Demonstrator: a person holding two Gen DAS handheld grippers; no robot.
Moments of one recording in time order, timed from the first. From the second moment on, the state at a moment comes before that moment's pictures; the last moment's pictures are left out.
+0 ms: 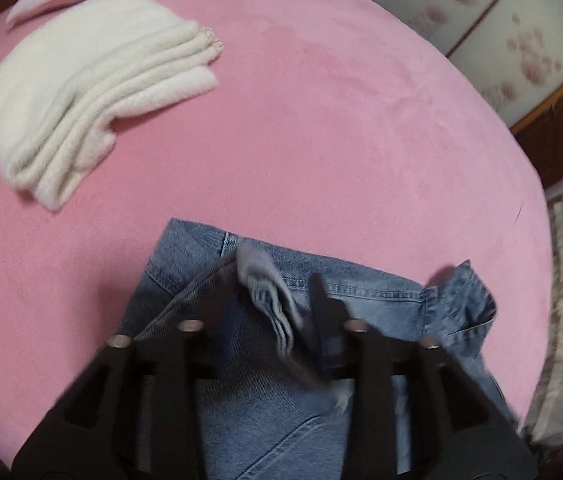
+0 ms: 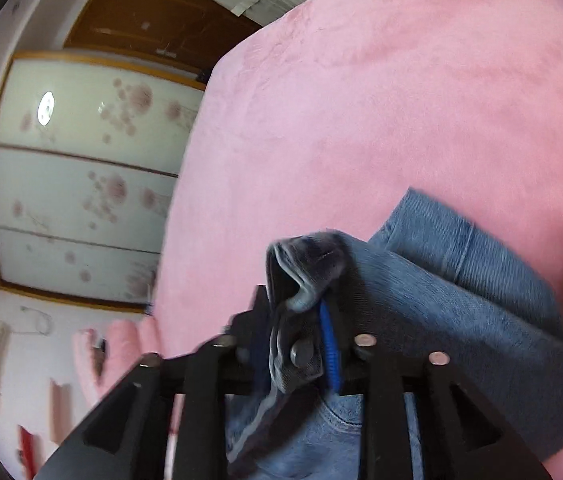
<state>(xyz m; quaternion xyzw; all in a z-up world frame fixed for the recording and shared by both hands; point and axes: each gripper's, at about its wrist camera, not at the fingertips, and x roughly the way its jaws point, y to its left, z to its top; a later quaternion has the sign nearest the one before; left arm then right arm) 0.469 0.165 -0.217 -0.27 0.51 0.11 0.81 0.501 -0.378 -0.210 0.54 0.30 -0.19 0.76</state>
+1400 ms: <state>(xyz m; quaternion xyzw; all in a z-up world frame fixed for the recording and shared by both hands) 0.323 0.150 -0.295 -0.06 0.64 0.09 0.76 0.377 -0.377 -0.303 0.27 0.56 -0.10 0.78</state>
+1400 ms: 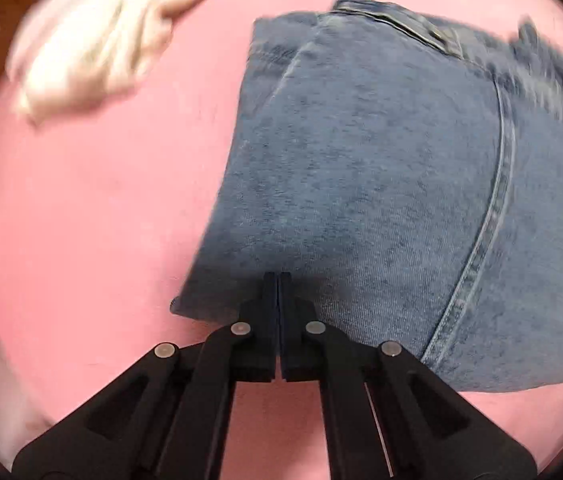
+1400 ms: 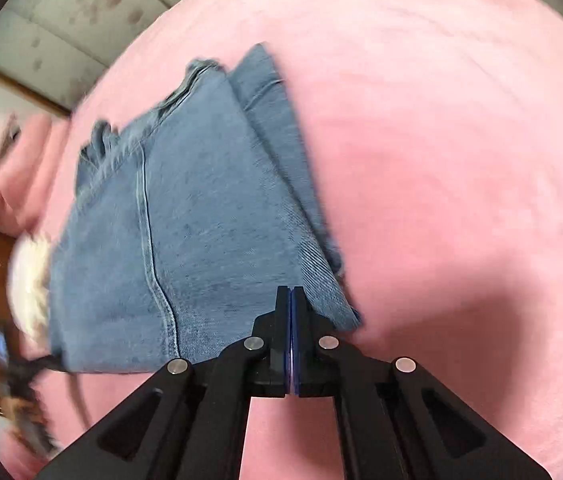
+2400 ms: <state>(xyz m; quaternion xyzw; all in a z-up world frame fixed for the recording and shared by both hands) 0.481 -0.023 -0.292 -0.16 0.57 -0.12 0.80 0.497 -0.273 -0.337 0.36 0.50 0.08 0.79</state>
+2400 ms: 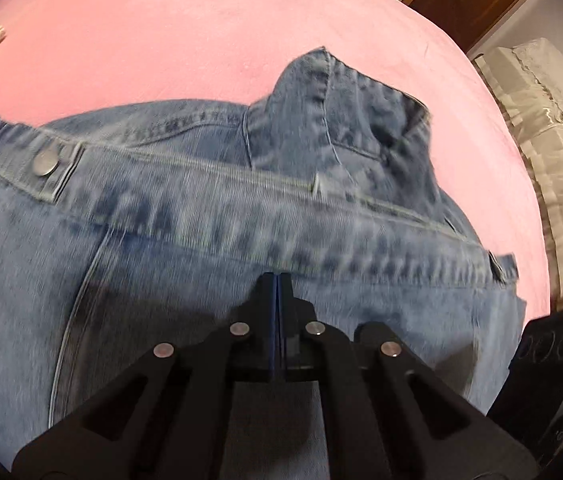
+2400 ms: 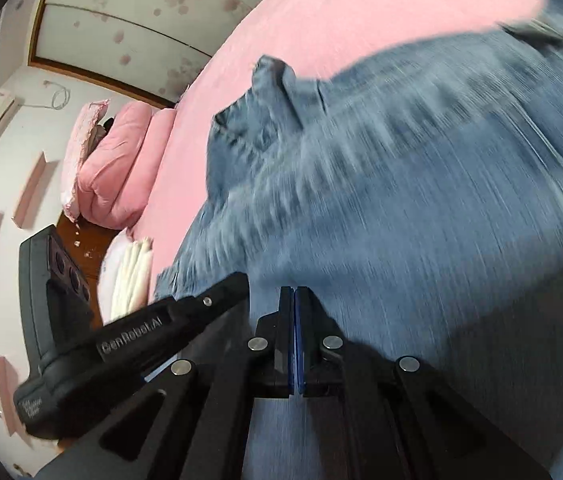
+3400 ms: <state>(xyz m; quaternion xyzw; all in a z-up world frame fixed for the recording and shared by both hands) 0.458 -0.019 -0.291 -0.15 0.58 -0.13 0.79 0.432 -0.370 -0.327 0.44 0.53 0.08 0.72</state>
